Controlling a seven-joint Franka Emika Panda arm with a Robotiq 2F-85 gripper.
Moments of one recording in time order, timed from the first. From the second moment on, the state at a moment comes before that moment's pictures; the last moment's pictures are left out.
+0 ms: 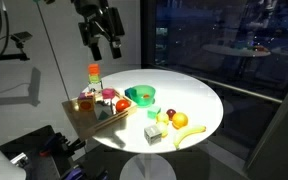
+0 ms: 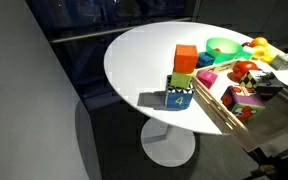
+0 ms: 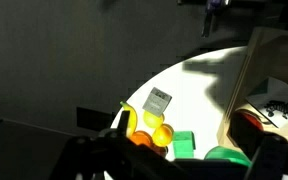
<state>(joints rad) -0.15 -0.62 -0.14 -2.39 -0.31 1.84 -0.27</state>
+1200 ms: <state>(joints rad) -0.15 -0.44 -0.17 -2.39 -0.23 1.96 -0.18</state>
